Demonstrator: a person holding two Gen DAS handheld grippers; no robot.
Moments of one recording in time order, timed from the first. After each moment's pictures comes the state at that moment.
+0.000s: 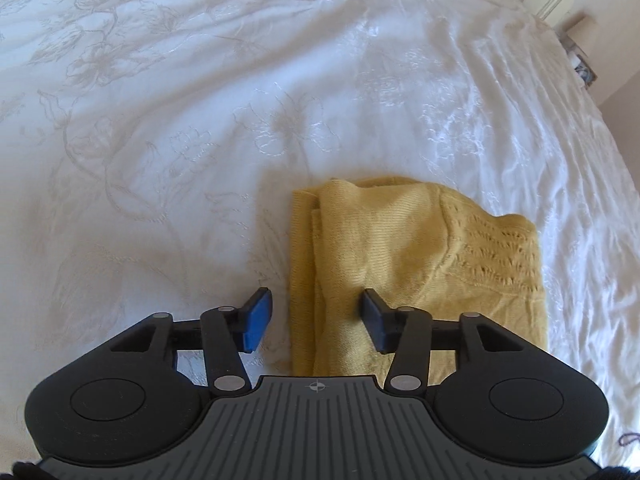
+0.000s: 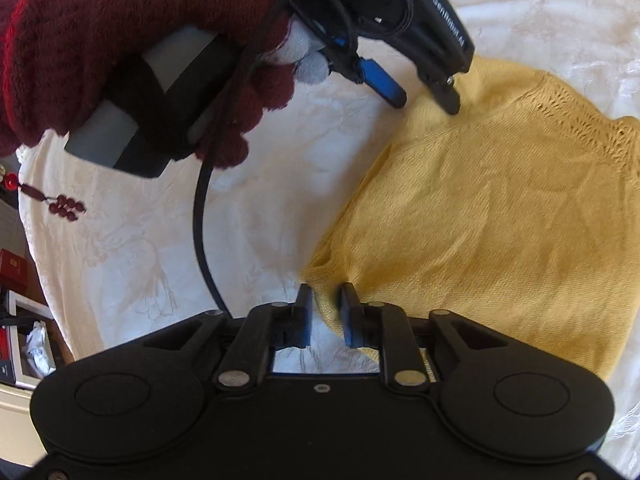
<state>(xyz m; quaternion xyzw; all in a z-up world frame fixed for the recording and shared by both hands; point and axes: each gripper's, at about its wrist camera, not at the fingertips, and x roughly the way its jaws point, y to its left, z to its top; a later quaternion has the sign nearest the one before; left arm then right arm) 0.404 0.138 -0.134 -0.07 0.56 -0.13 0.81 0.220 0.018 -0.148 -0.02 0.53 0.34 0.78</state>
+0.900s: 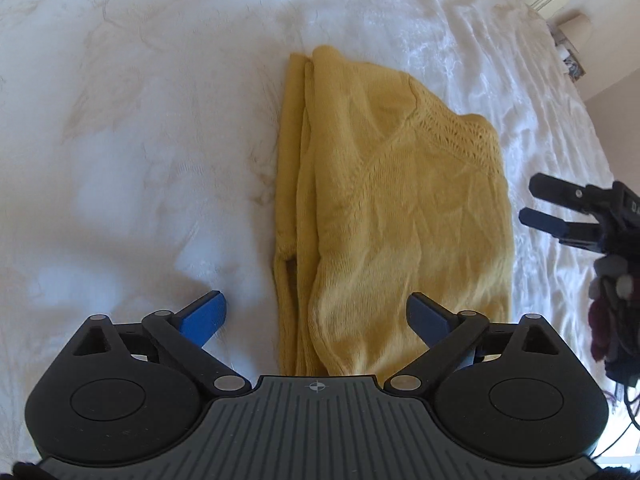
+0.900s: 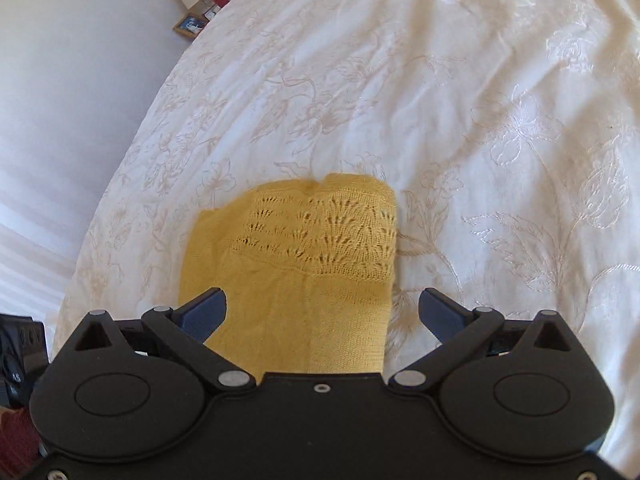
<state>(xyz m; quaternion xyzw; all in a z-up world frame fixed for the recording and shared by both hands) 0.313 0.149 -0.145 -0.12 0.61 -0.15 0.77 0.334 -0.179 -0.154 0.25 0.50 0.18 0.81</state>
